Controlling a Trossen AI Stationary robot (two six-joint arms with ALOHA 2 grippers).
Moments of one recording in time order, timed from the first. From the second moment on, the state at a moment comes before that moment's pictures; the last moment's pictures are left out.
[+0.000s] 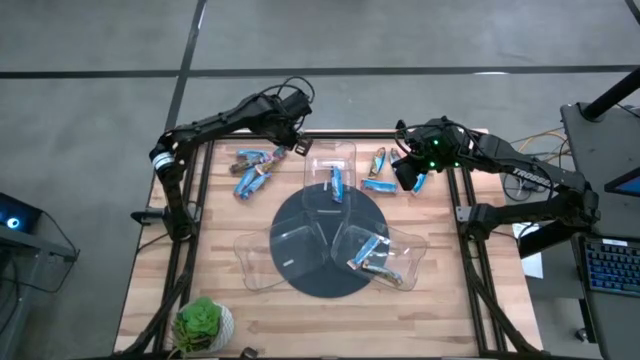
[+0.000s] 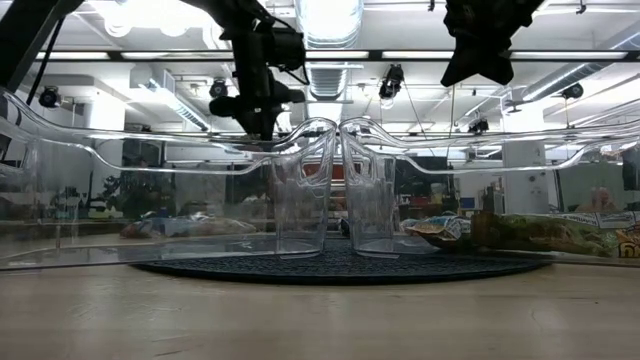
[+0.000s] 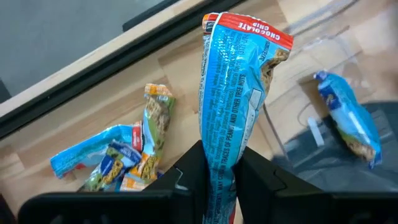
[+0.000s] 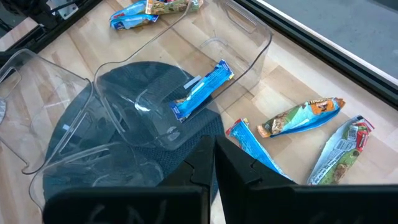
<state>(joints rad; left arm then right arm) 0.55 1.82 1.75 -1.15 -0.18 -0.49 -0.43 1.05 1.08 -0.80 -0.05 0.38</state>
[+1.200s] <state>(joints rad) -0.02 1.57 1.75 -1.28 0.01 -0.58 -0.43 1.05 1.08 -0.80 -0.05 0.38</state>
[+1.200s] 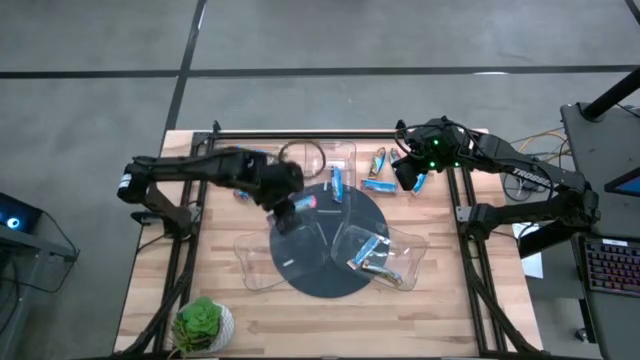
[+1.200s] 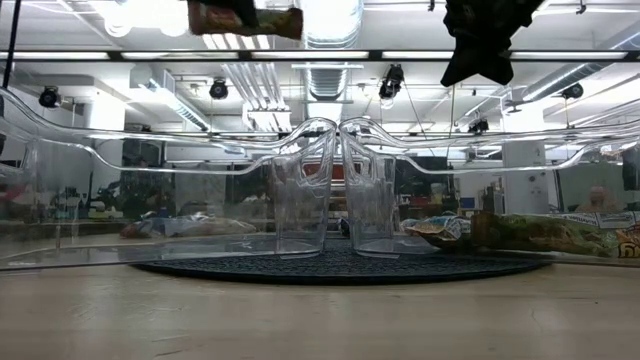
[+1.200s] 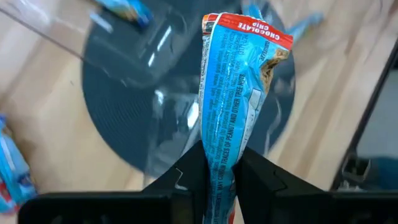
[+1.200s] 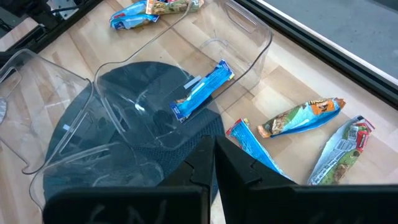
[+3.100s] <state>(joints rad) -0.10 1.57 1.26 -0.92 0.18 -0.68 -0.43 1.05 1.08 -0.80 -0.05 0.40</state>
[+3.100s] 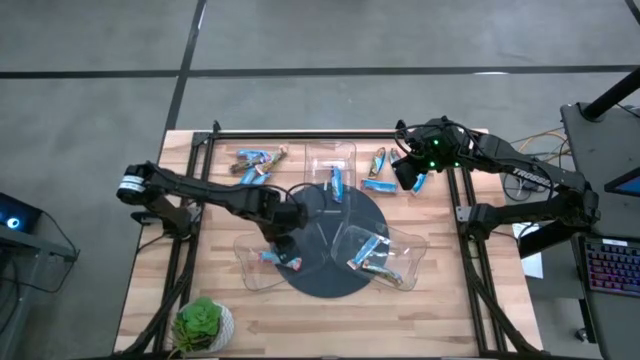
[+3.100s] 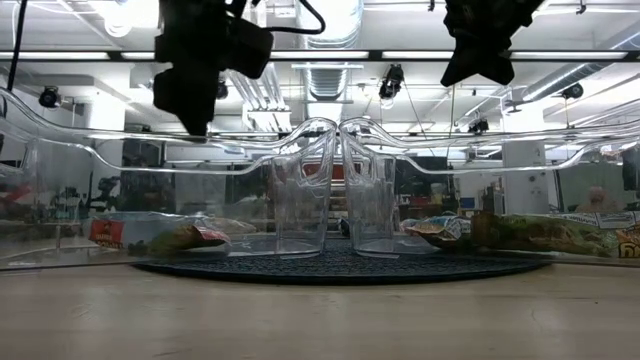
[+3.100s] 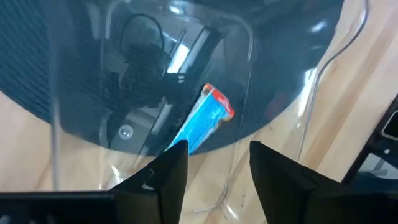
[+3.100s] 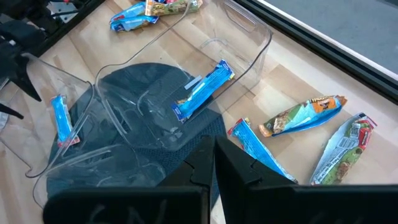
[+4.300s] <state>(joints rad) 0.07 1.43 1.45 -0.88 -0.18 -0.25 -0.43 1.05 1.08 -0.80 -0.05 0.38</state>
